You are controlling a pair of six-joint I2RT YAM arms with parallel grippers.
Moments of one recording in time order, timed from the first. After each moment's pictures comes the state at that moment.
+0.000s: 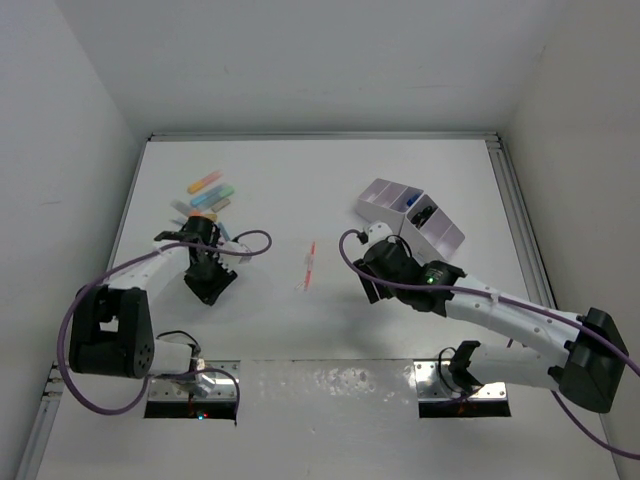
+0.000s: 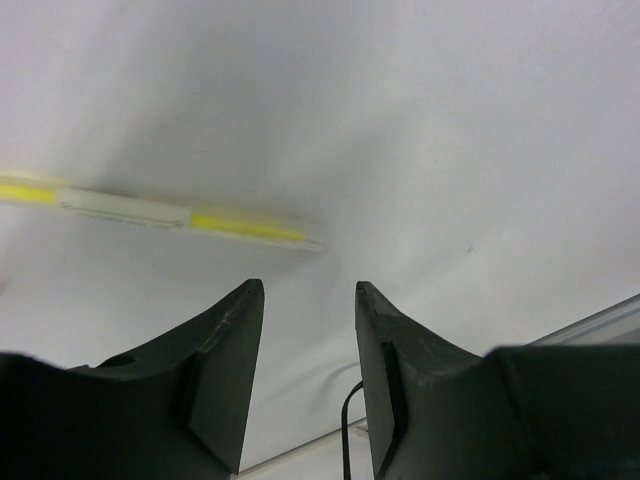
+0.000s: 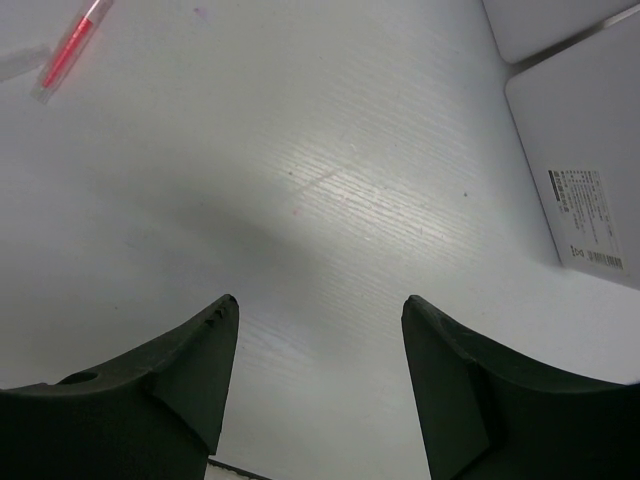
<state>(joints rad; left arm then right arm) -0.07 1.35 0.71 -0.83 0.10 0.72 0.91 1.13 0.73 -0.54 0.41 0.28</state>
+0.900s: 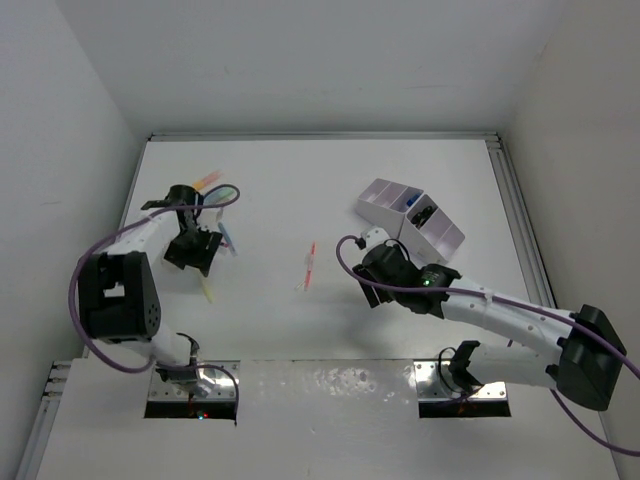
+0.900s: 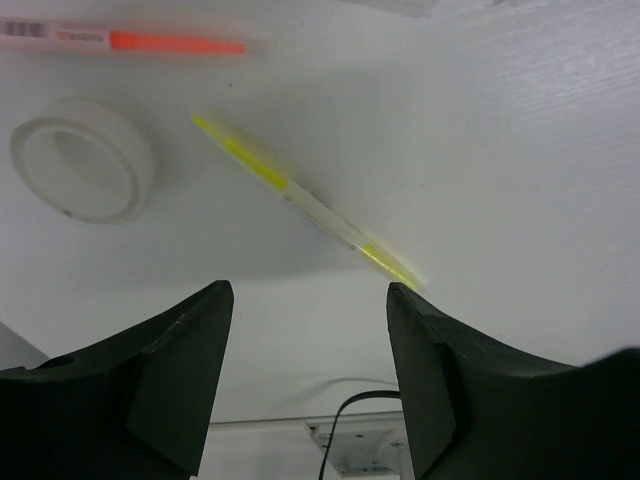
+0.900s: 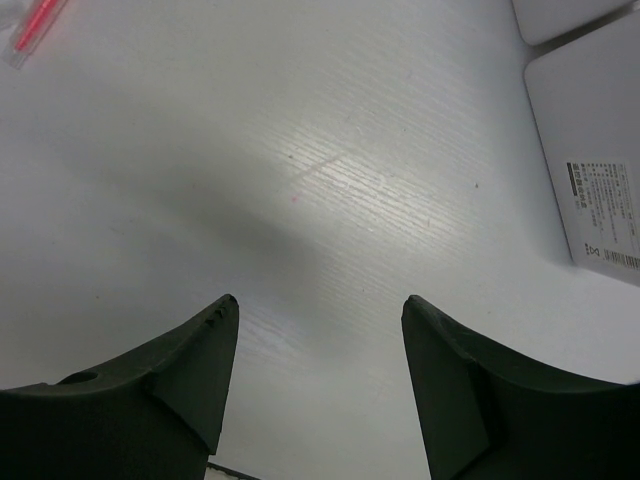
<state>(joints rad) 0.07 1.50 0.98 -0.84 -0.02 0.34 0.91 1.14 0.68 -0.50 0.39 0.26</state>
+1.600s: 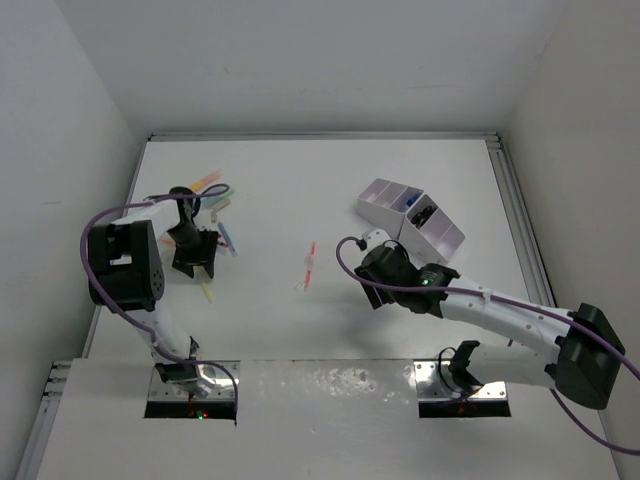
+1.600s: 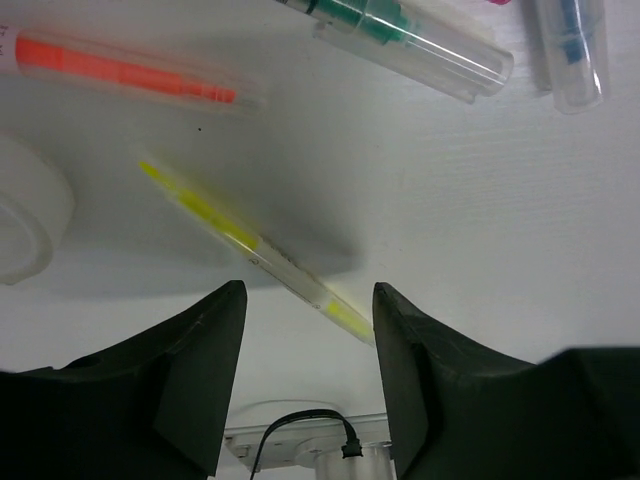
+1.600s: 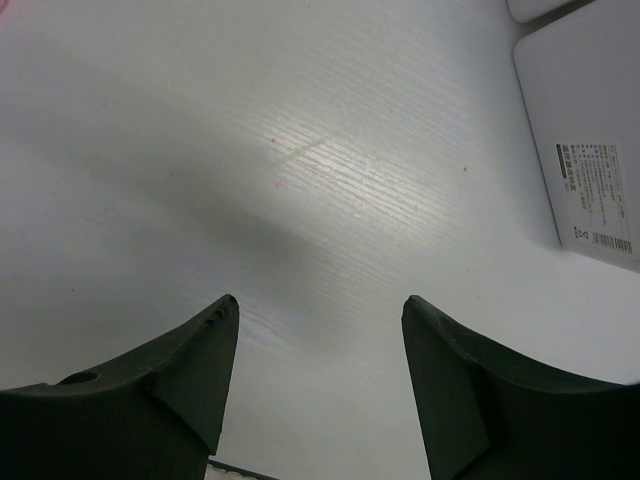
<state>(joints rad) 0.13 1.76 1.08 -0.88 0.09 0.15 0.91 1.15 0.68 -0.54 0.41 0.26</state>
